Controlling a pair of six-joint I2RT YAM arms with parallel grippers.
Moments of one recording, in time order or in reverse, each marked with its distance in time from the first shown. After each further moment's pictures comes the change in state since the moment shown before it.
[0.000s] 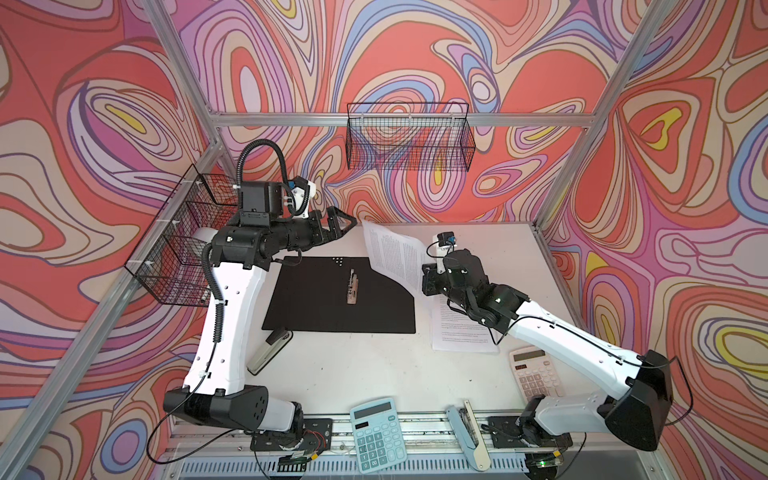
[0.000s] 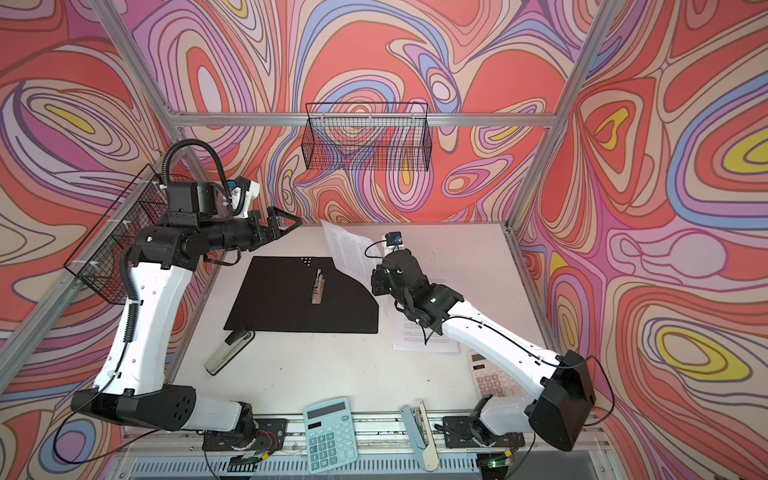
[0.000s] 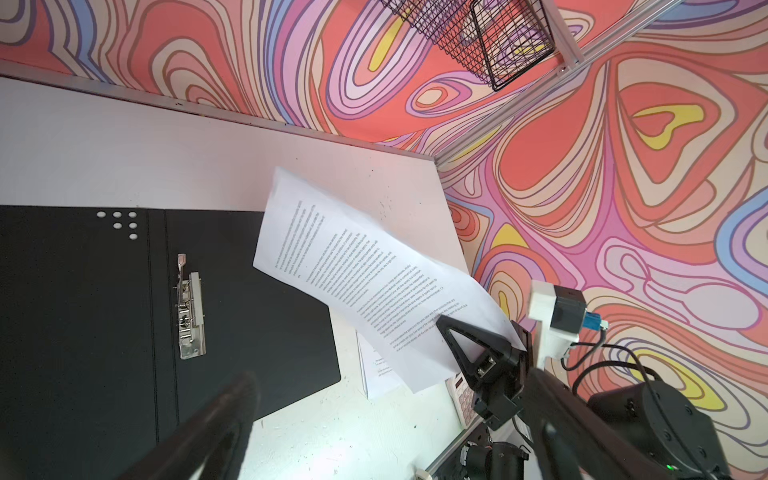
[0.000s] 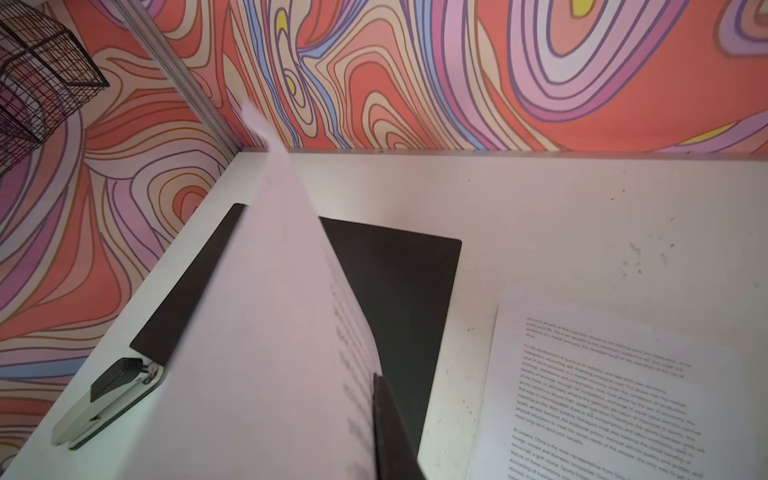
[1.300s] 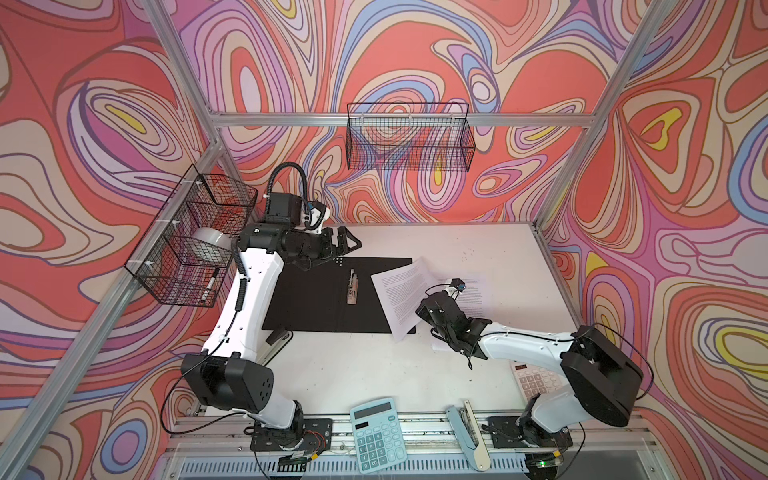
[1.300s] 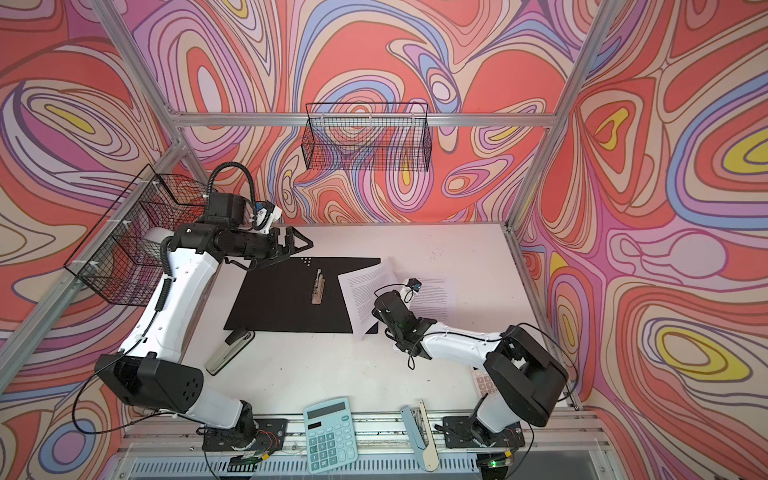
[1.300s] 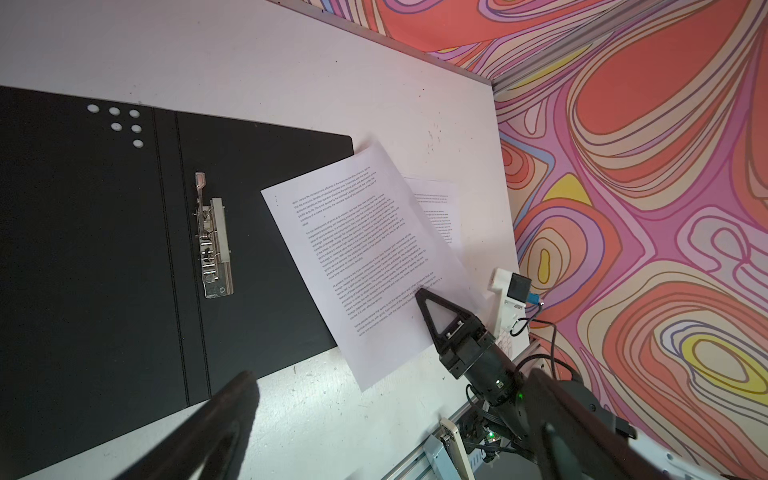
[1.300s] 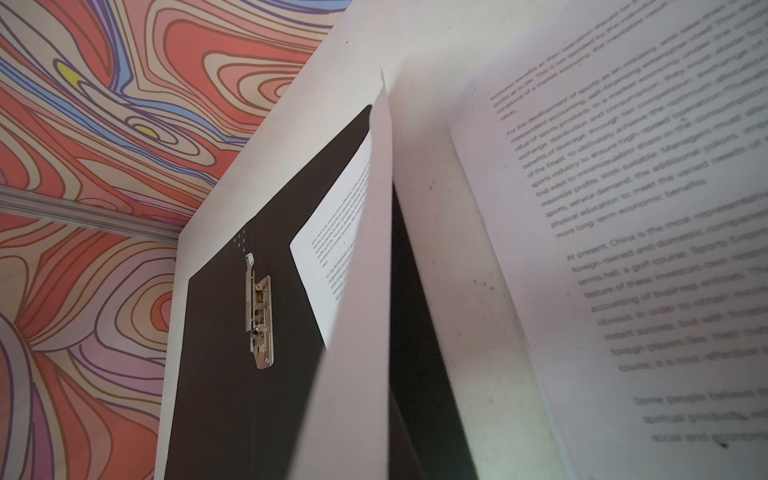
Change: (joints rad) left arm 0.000 0.098 -0.132 -0.054 0.002 0.087; right arm 0.084 0.182 -0.397 0.445 0.200 0.746
